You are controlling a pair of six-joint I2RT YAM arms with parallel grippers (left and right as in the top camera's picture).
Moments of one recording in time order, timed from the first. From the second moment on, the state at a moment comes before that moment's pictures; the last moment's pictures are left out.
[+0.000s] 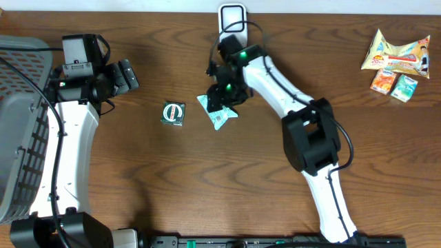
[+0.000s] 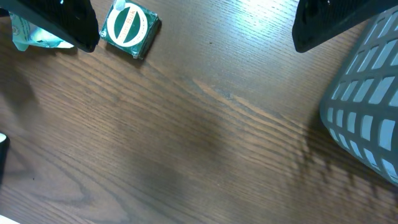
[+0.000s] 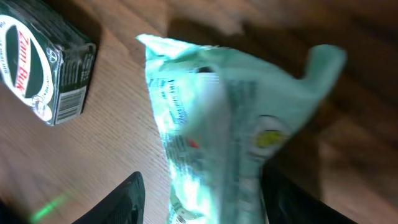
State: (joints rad) left arm 0.11 1.52 1.35 -0.79 -0.04 -0.28; right arm 0.52 2.44 2.07 -1.08 -0.42 0.06
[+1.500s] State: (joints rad) left arm 0.11 1.52 1.35 -0.79 -0.04 -0.28; right arm 0.38 2.44 2.07 -0.89 -0.53 0.02
